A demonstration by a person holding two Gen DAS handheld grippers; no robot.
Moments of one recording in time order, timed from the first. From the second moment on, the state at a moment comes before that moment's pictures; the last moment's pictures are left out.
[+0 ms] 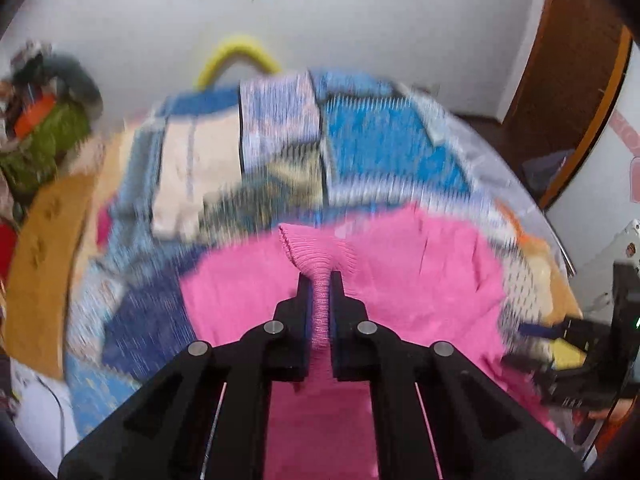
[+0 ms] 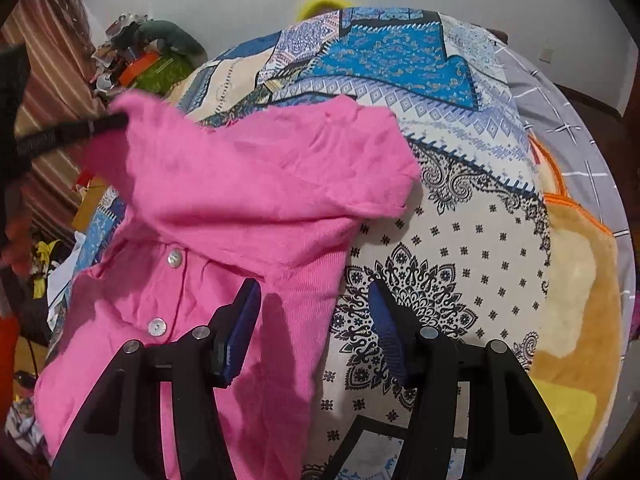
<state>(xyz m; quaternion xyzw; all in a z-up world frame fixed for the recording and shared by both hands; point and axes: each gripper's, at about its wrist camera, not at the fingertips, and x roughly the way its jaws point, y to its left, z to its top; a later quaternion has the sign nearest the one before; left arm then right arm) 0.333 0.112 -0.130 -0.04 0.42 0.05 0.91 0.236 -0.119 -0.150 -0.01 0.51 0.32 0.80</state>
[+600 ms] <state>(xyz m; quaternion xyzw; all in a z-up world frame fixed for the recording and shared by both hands) 0.335 0.152 -0.180 -0.04 0.47 0.07 0.88 0.238 -0.109 -0.136 -0.03 0.49 0.32 0.81</state>
